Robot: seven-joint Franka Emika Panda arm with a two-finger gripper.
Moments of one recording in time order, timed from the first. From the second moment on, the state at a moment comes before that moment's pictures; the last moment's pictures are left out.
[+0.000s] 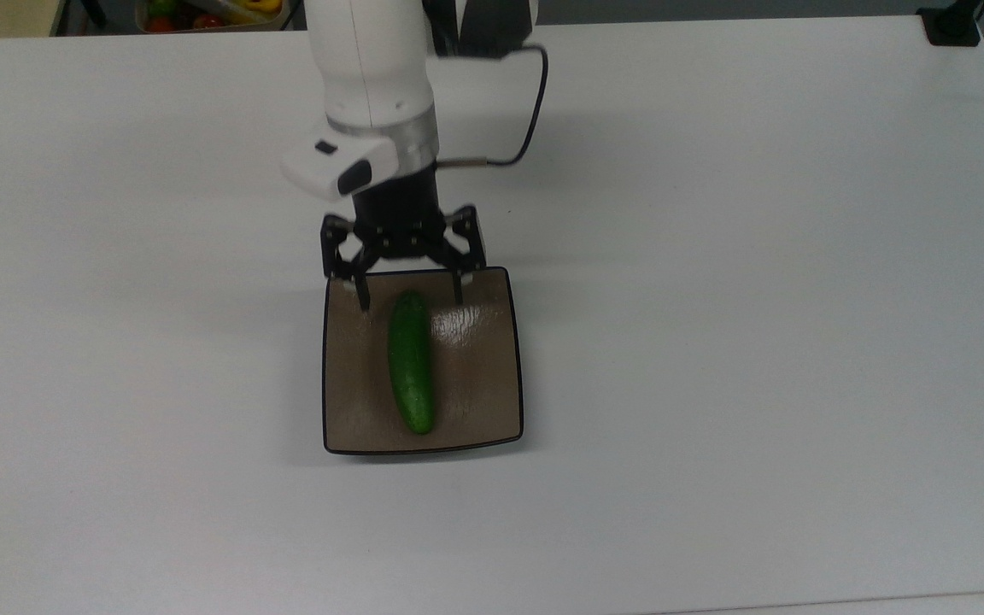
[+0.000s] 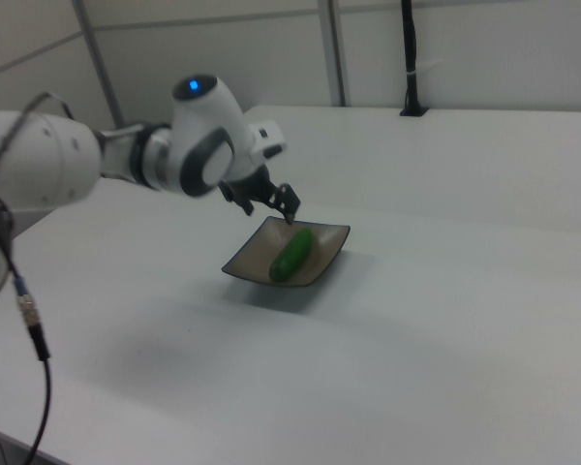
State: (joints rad) arm 0.03 0.33 0.07 -1.72 0.05 2.48 -0.06
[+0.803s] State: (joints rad) arm 0.03 -0.06 0.03 -1.71 0.05 1.80 0.07
